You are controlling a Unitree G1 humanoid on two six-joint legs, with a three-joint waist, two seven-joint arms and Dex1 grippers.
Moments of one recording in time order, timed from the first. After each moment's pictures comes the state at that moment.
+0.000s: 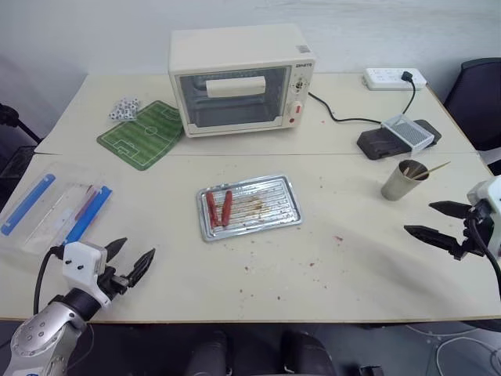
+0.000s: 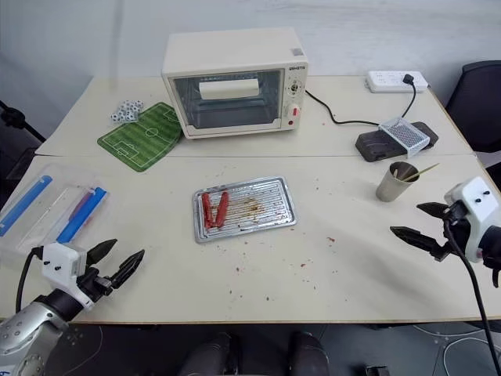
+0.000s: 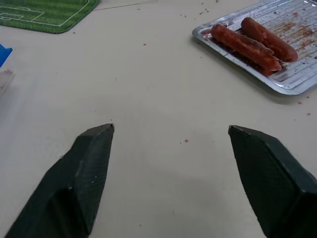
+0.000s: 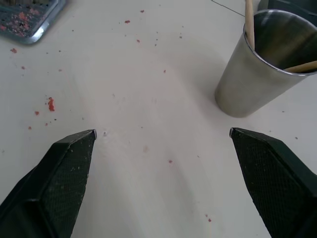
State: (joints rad) left arm 0.34 0.46 0.45 -0.45 -0.42 0.33 -0.49; right arm -0.01 -1.01 -0.48 -0.09 0.49 0.60 0.98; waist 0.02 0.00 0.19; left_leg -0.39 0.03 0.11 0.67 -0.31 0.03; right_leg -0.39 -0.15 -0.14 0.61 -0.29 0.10
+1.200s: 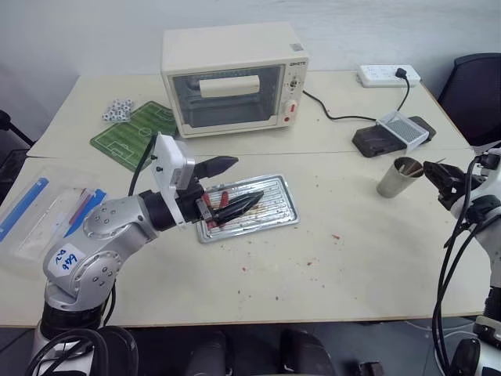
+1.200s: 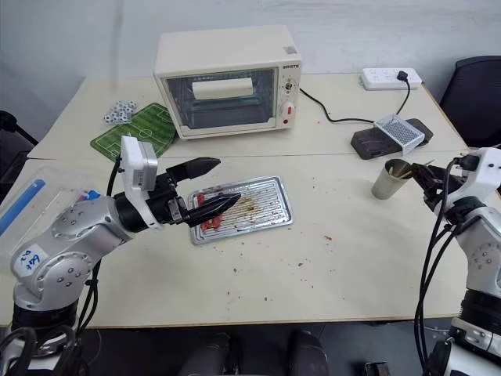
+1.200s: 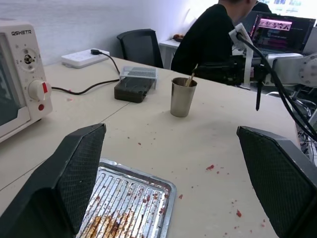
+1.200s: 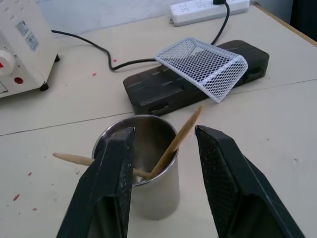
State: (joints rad) left arm -0.42 0.59 0.09 -0.57 -0.81 0.73 -0.48; right arm -0.42 -0.65 -0.56 0.10 0.58 0.65 0.39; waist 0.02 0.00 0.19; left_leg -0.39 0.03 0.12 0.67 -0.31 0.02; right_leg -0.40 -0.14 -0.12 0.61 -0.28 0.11
